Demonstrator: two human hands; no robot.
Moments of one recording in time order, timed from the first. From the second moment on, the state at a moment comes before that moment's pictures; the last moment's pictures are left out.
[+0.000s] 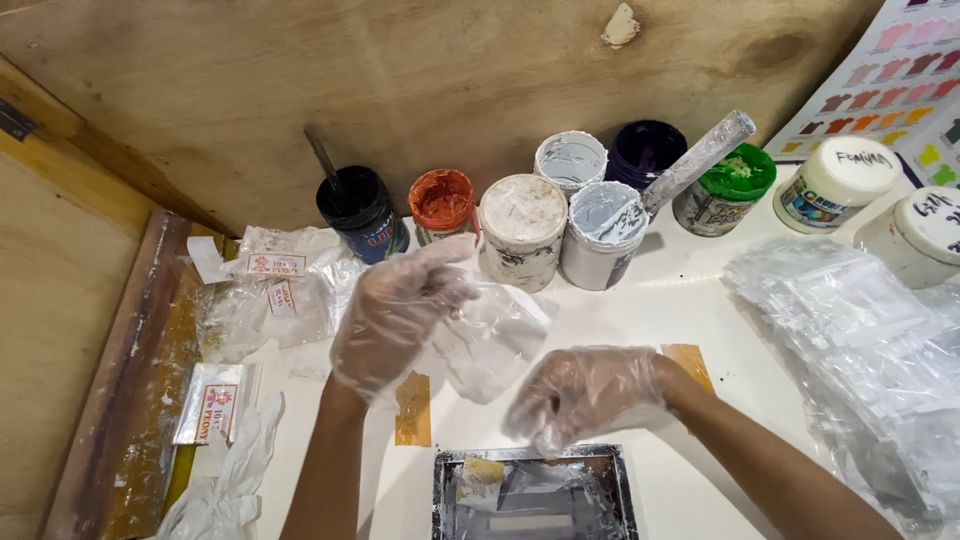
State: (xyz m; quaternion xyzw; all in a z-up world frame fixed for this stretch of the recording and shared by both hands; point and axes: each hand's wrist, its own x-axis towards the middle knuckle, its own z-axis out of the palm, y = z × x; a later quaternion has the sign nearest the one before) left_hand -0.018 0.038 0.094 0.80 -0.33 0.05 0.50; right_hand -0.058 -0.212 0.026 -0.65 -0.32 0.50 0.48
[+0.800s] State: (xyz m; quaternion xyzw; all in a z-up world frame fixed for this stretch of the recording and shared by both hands) left_hand -0.031 0.043 0.115 0.88 -0.10 -0.13 0.43; right_hand -0.066 -0.172 0.048 -0.42 0.20 -0.08 0.88
